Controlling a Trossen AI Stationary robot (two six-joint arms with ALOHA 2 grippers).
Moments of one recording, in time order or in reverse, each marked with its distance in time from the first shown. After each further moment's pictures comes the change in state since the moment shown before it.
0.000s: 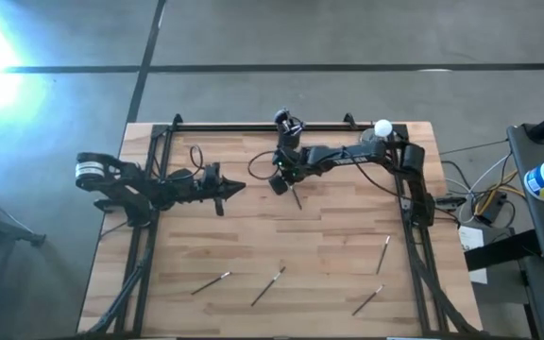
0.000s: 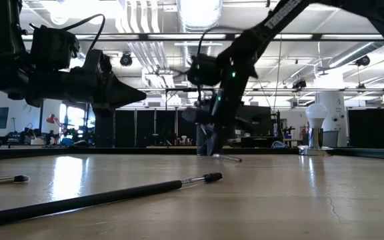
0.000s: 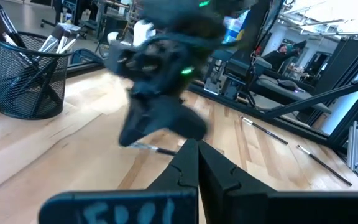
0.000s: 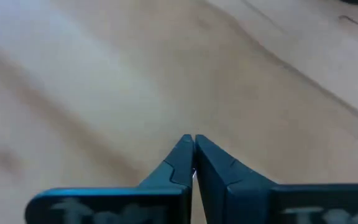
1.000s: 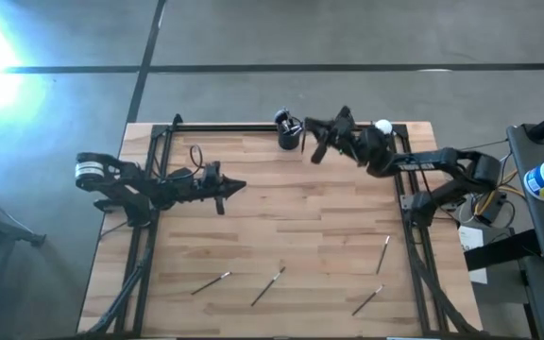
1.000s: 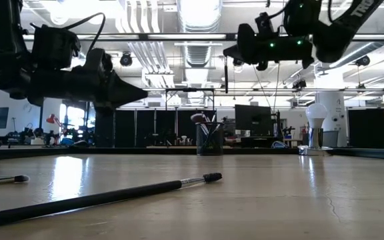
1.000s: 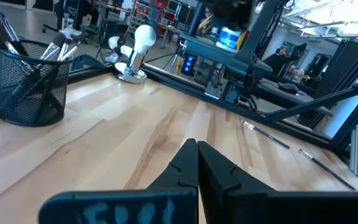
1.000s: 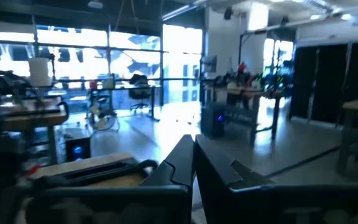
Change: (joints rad) left arm 0.004 -0.001 0.013 0.001 -0.003 0.008; right arm -0.194 -0.609 -0.747 1.500 -0.096 -0.620
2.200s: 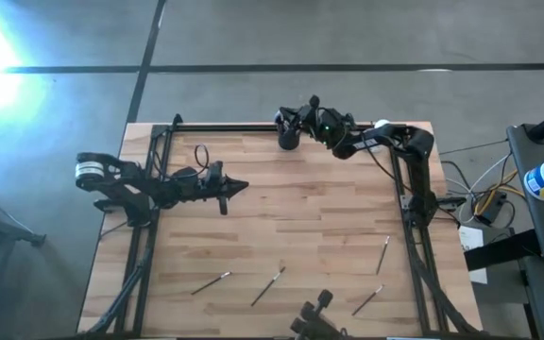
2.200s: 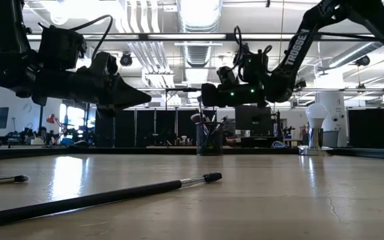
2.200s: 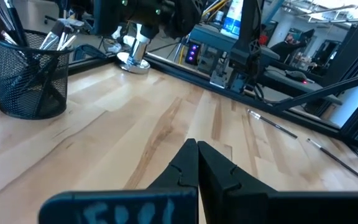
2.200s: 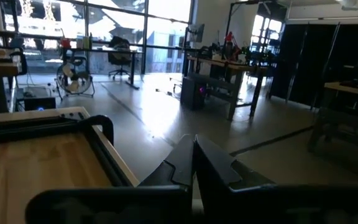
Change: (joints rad) left arm -0.001 0.000 0.035 -0.087 -0.001 0.025; right arm -0.157 0.609 0.389 0.090 -0.092 -0.077
